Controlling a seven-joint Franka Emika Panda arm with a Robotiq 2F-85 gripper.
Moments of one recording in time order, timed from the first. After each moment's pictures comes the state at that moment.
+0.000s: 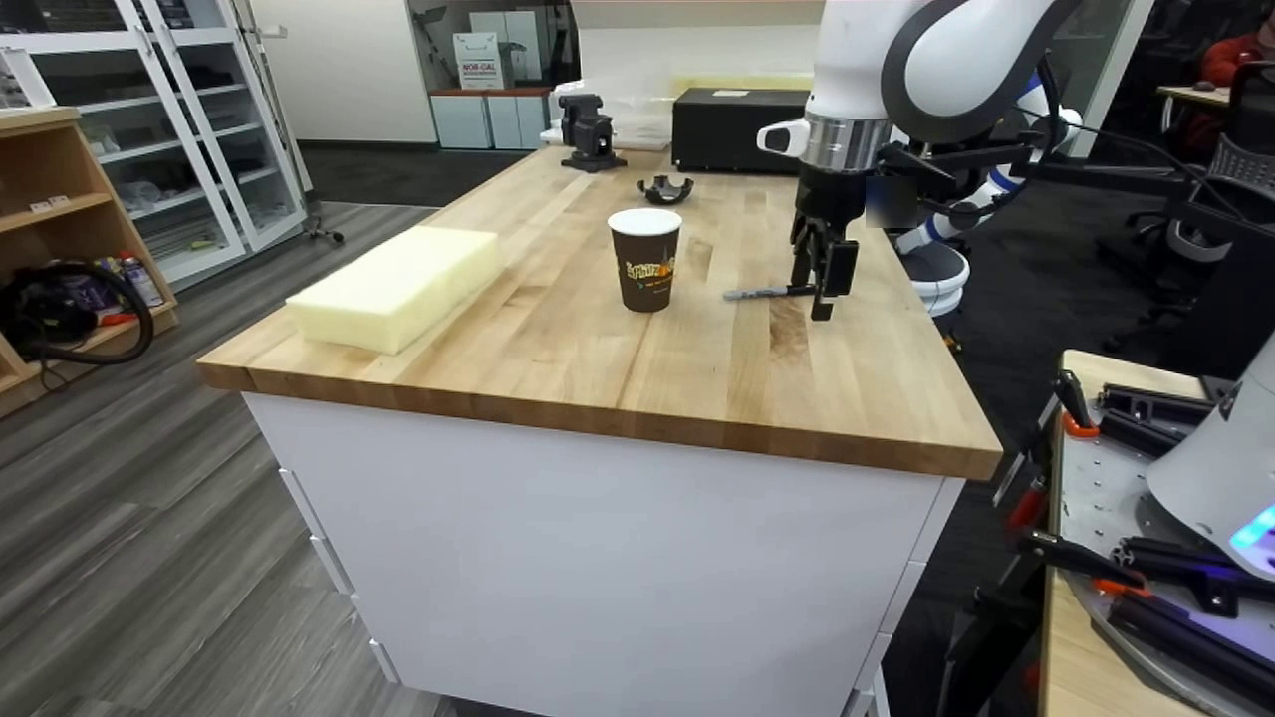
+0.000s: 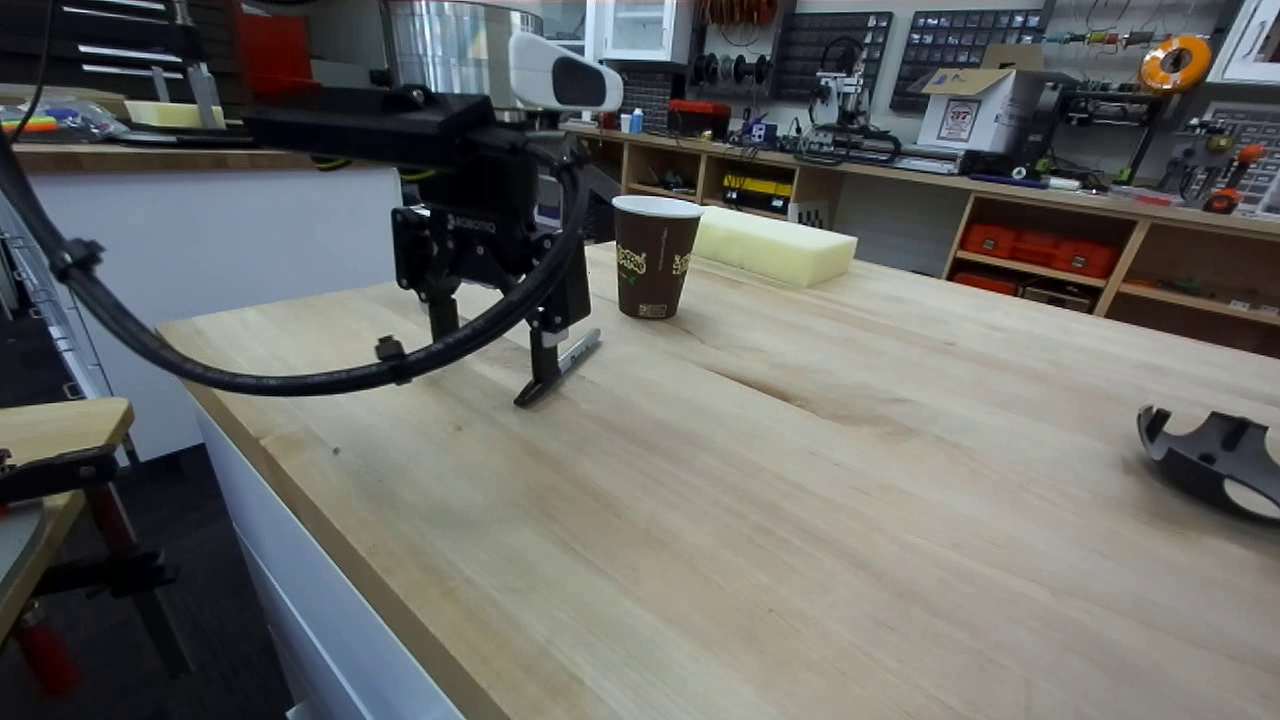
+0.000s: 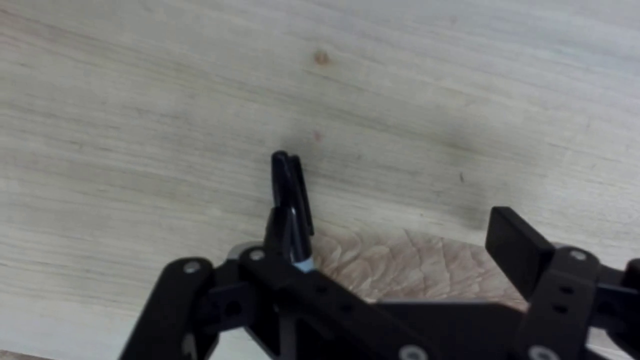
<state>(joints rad) 0.01 -0.05 0.01 -2.60 -0.06 2.61 -0.56</state>
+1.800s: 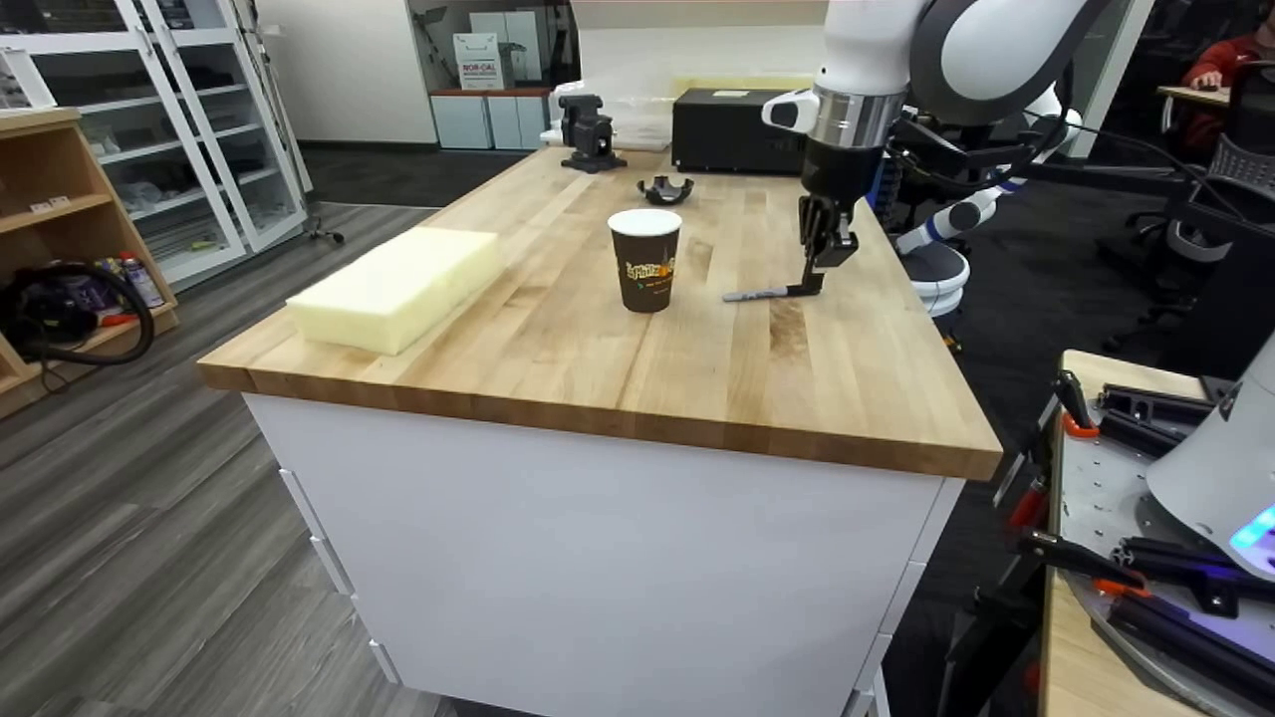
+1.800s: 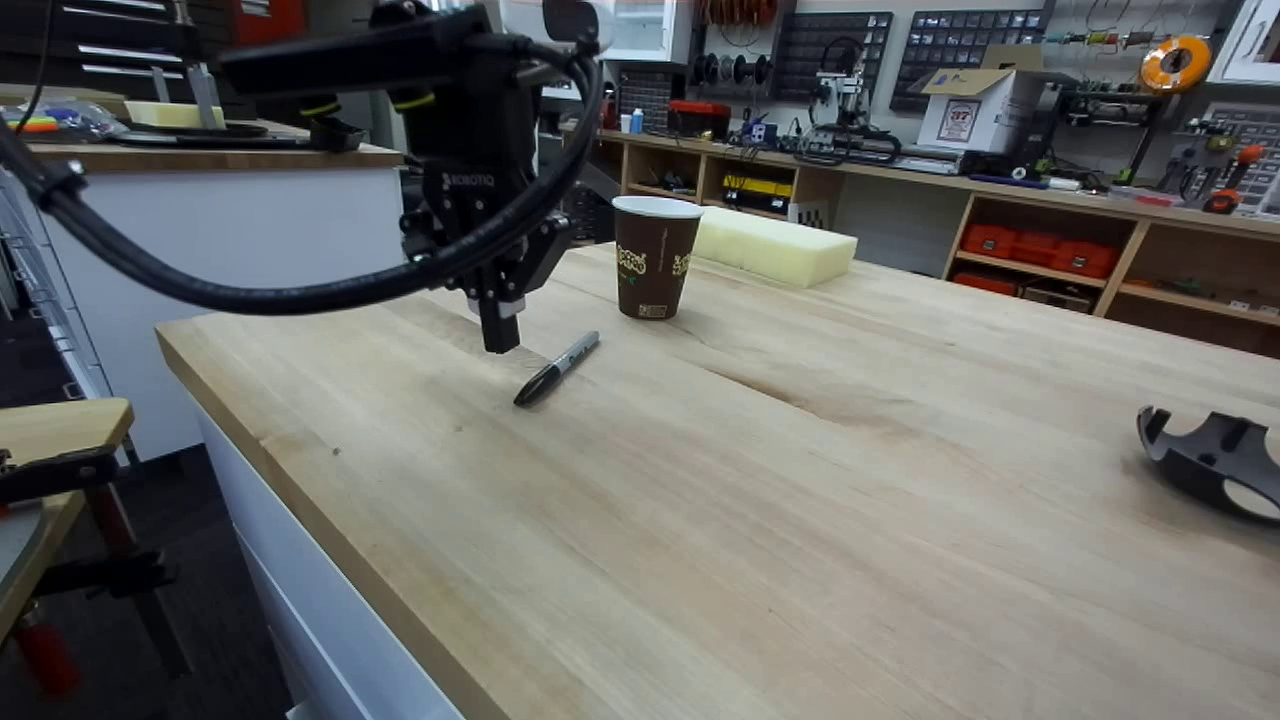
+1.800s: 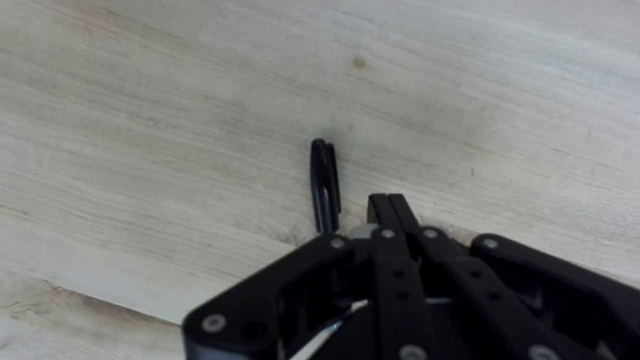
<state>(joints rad) 0.01 -0.13 0.01 -2.61 -0.20 2.58 -0.49</state>
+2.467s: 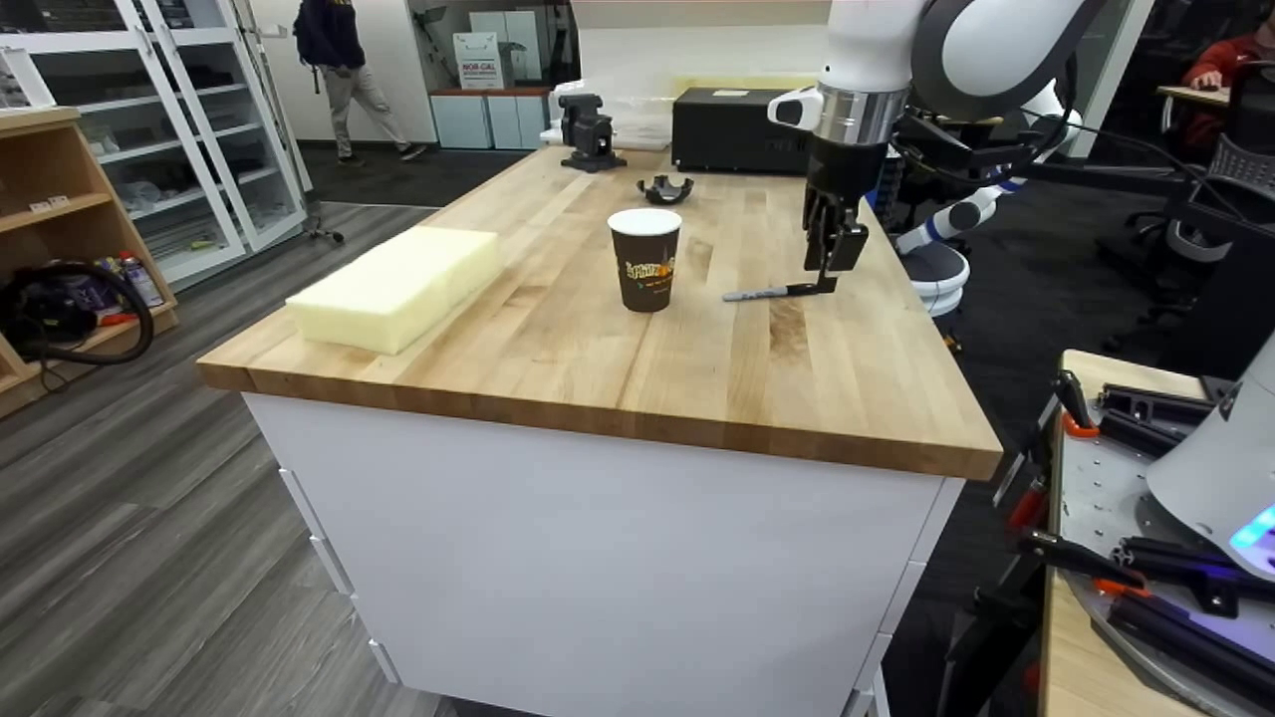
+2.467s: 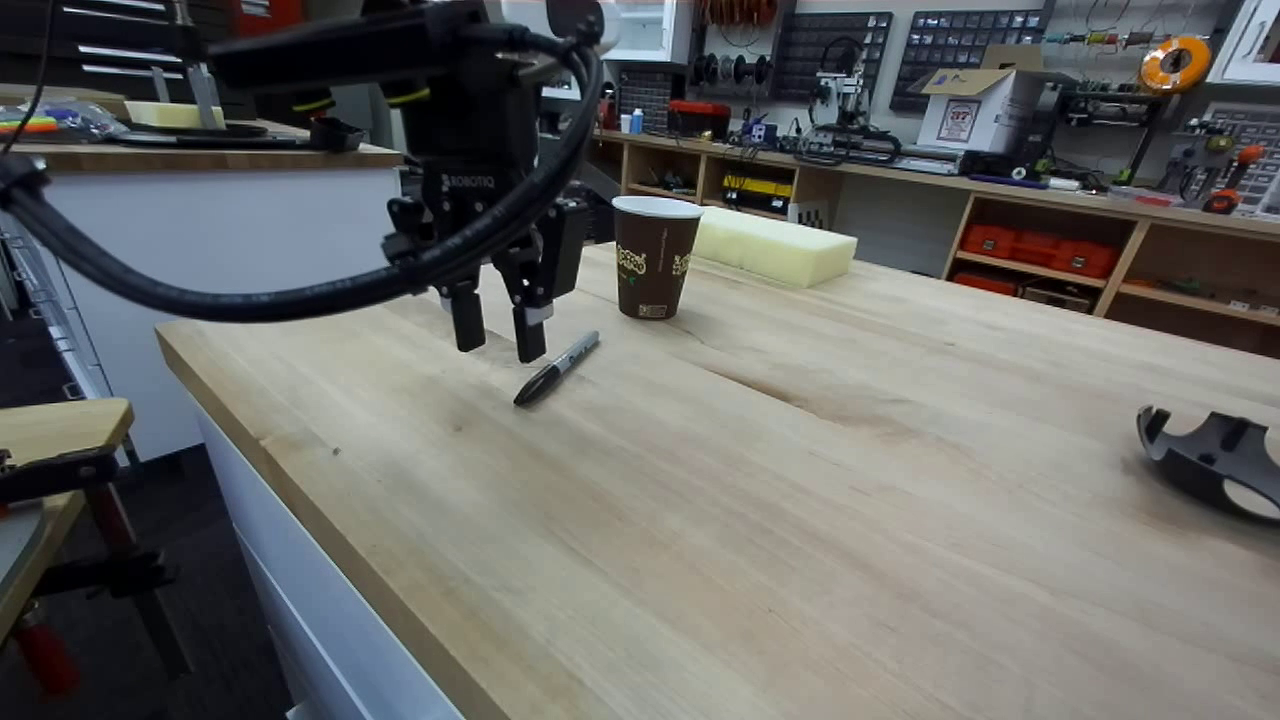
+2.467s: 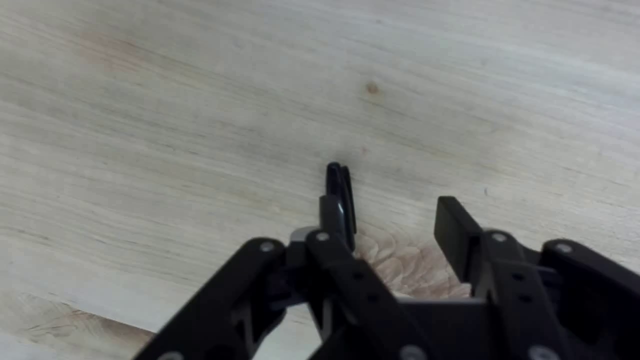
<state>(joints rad) 0.01 -0.14 -0.02 -2.61 -0.22 2.56 -0.48</state>
